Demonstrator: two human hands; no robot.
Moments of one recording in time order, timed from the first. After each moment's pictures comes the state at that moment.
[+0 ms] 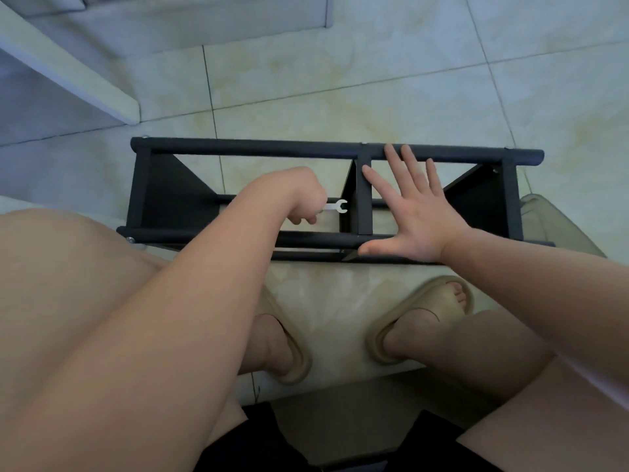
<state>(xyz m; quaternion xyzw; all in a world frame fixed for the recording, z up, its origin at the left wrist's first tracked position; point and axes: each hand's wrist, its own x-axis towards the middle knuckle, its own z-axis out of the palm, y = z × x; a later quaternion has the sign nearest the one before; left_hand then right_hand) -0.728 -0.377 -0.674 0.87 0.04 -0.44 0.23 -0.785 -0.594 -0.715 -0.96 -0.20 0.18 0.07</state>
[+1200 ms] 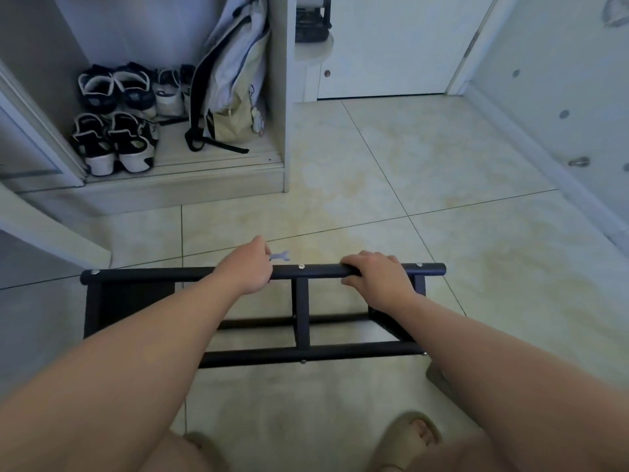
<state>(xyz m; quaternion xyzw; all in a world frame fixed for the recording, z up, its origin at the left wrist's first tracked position) -0.616 -0.367 -0.675 0.95 -0.02 -0.21 0.24 -0.670 -0.622 -0.671 -0.98 -0.05 0.11 0.14</state>
